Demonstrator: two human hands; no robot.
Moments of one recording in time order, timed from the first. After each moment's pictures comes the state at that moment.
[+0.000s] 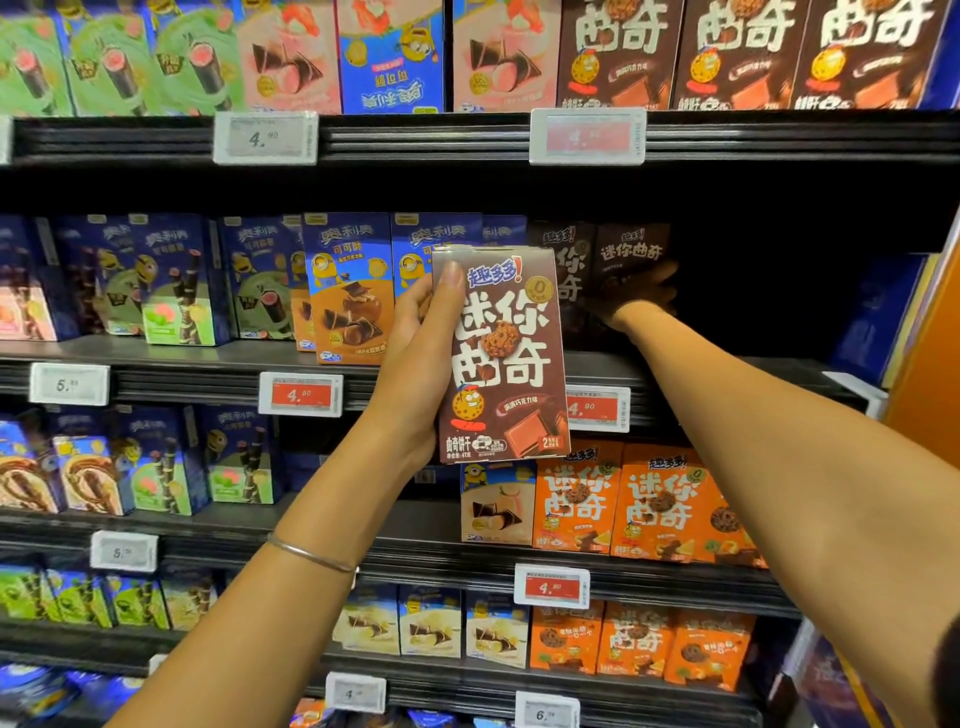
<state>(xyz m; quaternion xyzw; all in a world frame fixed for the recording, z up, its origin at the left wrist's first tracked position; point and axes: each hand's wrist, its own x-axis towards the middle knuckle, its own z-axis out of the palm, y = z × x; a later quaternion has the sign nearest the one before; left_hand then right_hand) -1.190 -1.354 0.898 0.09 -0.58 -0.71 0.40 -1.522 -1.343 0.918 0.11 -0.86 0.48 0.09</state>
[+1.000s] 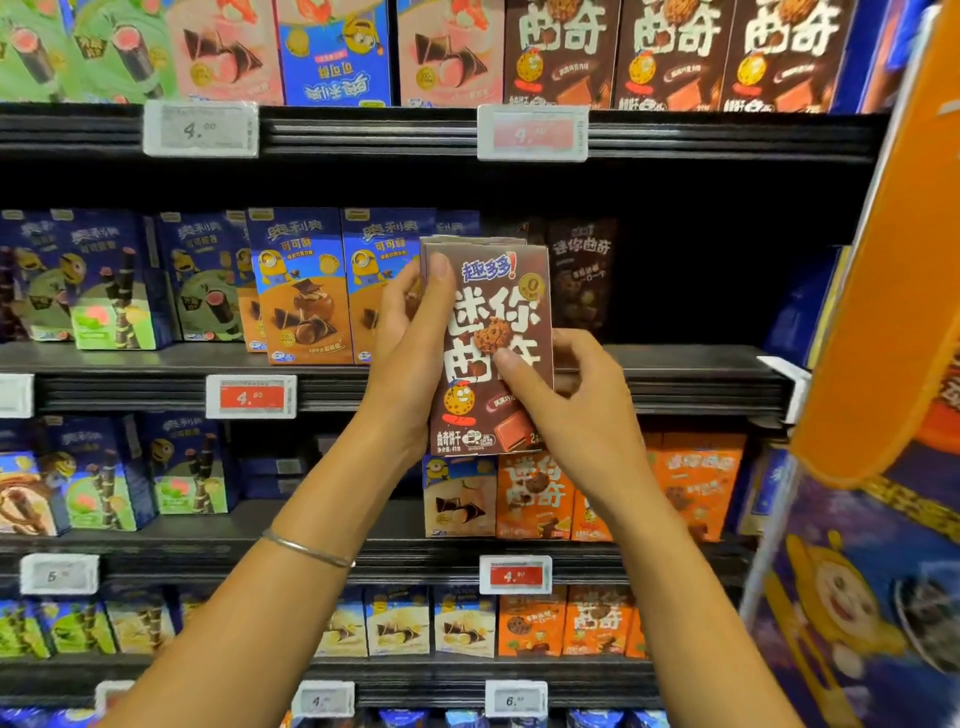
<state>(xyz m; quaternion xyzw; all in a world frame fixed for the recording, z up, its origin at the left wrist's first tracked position) -1.209 -1.335 0.898 0.06 -0.58 -0.69 0.42 -1.278 -1.204 0.869 0.39 -0.65 0.65 0.04</state>
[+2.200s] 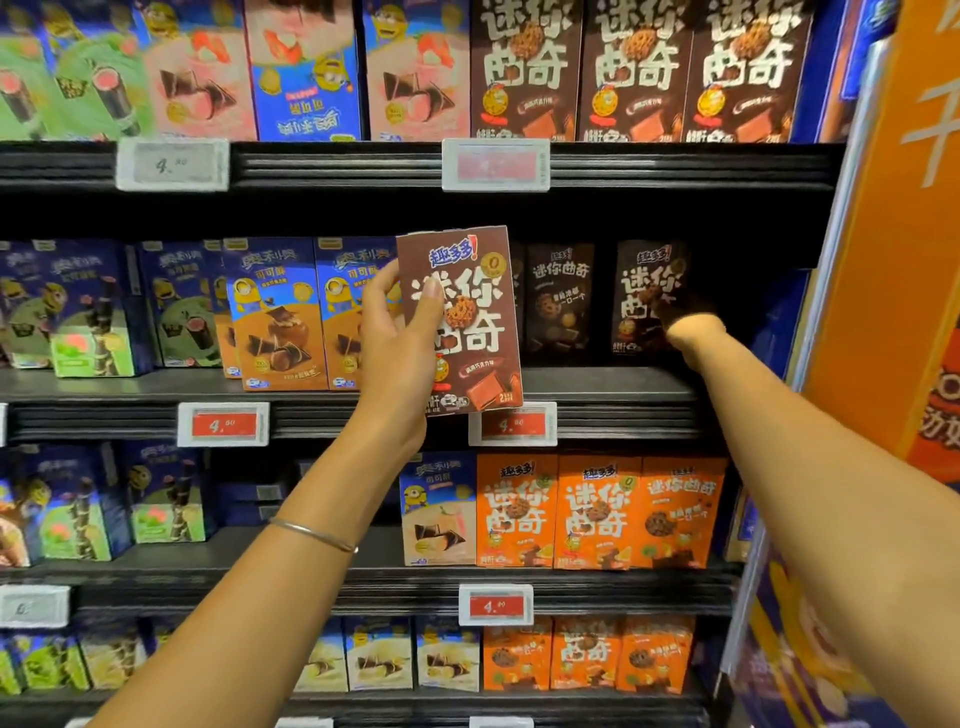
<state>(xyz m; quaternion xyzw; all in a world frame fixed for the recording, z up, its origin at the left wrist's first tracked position) -1.242 -1.335 0.911 0.06 -0.56 -0.65 0.51 -1.575 -1.201 0.921 0.18 -0.85 0.49 0.11</state>
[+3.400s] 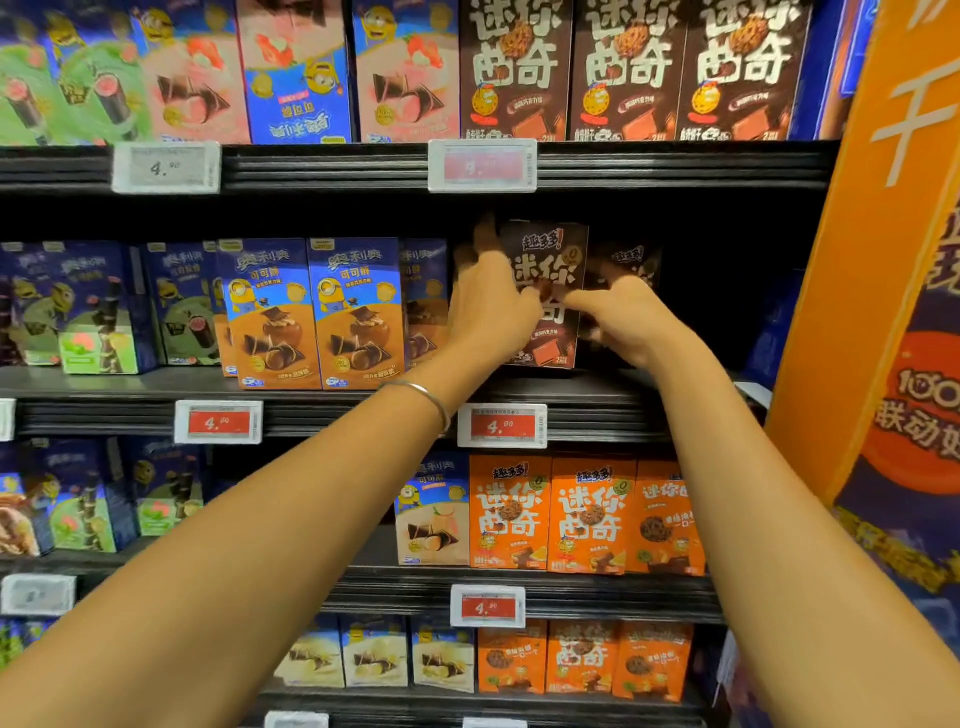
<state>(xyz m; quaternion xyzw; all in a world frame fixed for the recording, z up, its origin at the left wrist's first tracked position) -1.346 -1.331 0.946 0.20 -0.82 -0.25 0.47 -1.481 -1.230 0.939 0.40 -0.64 0.65 -0.08</state>
